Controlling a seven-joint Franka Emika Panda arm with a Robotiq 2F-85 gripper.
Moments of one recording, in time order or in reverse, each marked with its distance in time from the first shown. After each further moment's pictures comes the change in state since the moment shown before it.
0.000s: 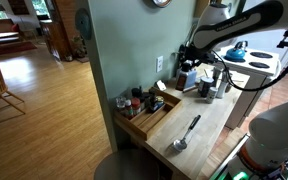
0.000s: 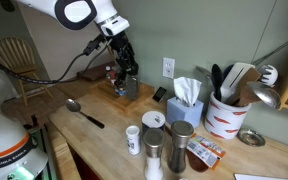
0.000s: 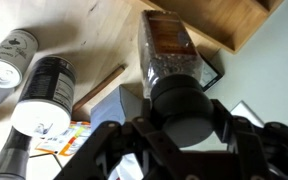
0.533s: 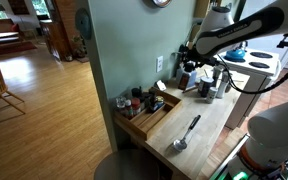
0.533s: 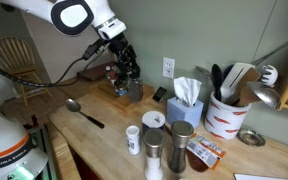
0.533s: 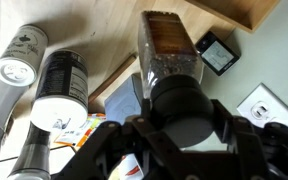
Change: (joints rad) arm -0.059 -0.022 0.030 -0.051 -0.049 0.070 0.079
